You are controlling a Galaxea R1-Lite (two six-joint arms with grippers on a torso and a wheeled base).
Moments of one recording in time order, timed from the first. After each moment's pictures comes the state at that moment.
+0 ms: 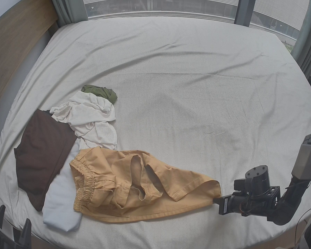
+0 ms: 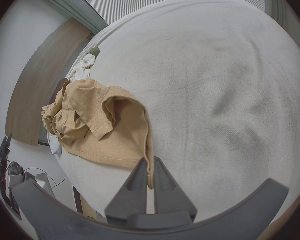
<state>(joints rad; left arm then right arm) 0.00 0.02 -0.02 0.00 0.00 0.00 0.51 2.04 -0.24 -1.08 0.03 0.40</state>
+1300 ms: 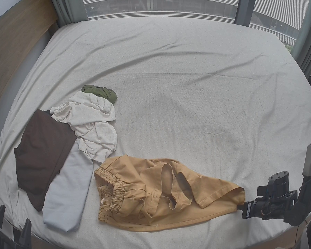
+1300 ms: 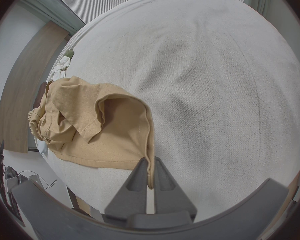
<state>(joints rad) 0.00 0.02 -0.02 0.00 0.00 0.00 0.29 2.03 -0.02 -1.17 0.07 0.33</state>
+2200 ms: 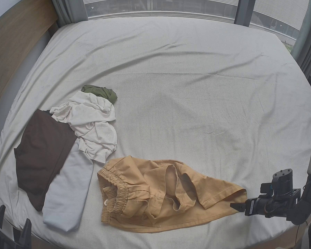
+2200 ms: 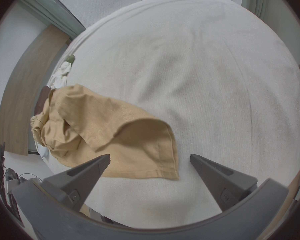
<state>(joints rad) 0.00 0.02 -0.02 0.00 0.00 0.00 0.28 1.96 -0.02 -1.16 0.08 0.32</state>
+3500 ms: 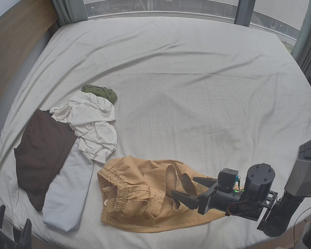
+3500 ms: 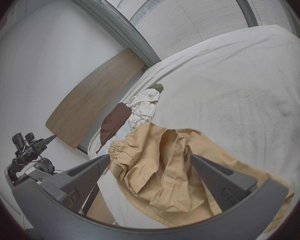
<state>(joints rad) 0.00 0.02 -0.02 0.00 0.00 0.00 0.74 2.05 -0.28 -1.53 0.13 0.35</state>
